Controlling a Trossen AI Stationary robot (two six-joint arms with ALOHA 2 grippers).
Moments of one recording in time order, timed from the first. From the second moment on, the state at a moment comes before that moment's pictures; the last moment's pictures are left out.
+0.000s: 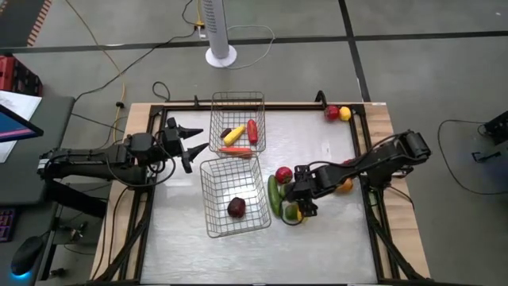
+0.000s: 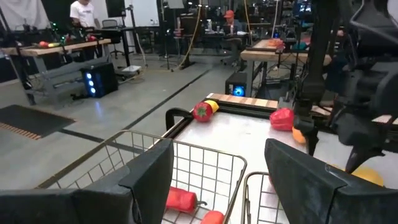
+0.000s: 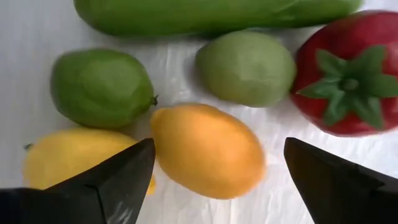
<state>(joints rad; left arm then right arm) 0.08 0.61 0.52 0.02 -0.35 -0.01 0.26 1.60 0.99 -0.73 0.16 0.13</state>
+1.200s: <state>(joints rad) 0.08 0.61 0.53 0.02 -0.37 -0.02 0.17 1.65 1.31 -1.08 0.20 0.04</state>
